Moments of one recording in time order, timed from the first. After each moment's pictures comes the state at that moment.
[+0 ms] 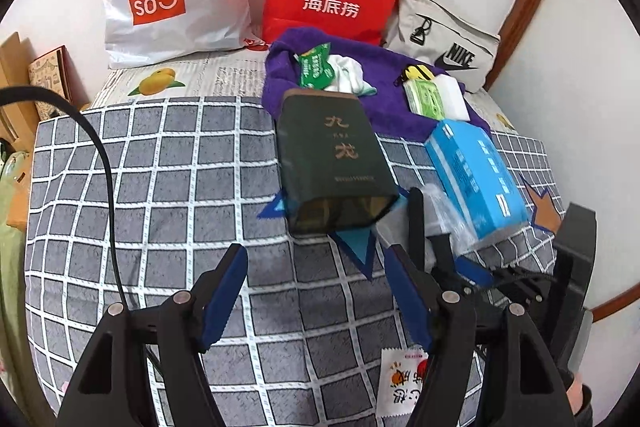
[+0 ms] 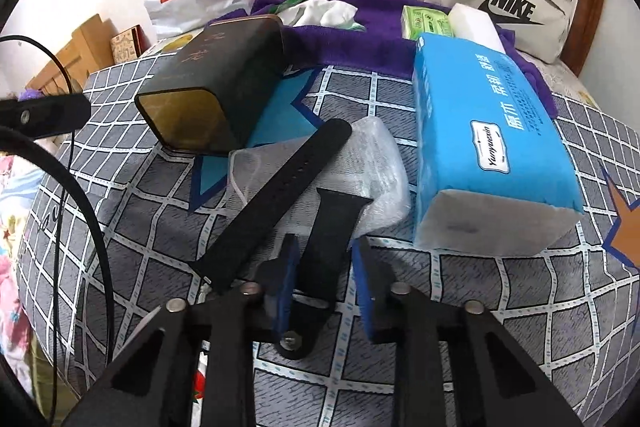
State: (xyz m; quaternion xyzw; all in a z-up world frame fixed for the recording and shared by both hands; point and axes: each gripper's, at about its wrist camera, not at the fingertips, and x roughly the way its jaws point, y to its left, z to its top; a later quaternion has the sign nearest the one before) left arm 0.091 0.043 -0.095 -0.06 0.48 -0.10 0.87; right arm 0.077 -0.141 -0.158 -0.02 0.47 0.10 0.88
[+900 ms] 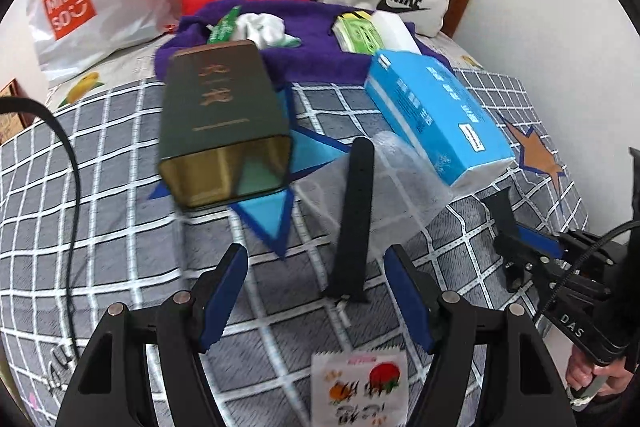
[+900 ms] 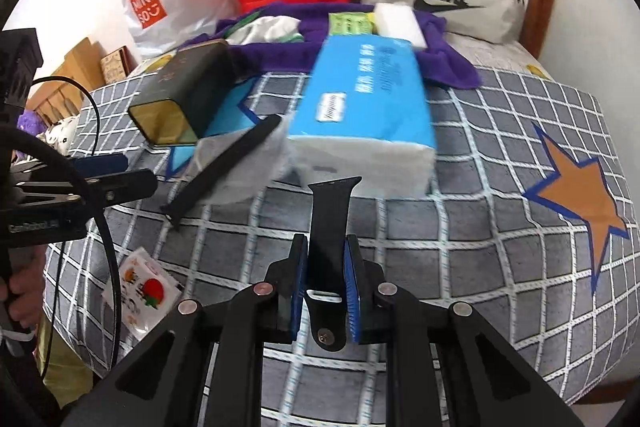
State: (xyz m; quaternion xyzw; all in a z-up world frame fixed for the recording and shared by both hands) left arm 0.087 -0.039 -0.136 0.01 0.49 -0.16 0.85; right arm 0.035 -0.213 -0.131 0.01 0.47 0.07 0.88
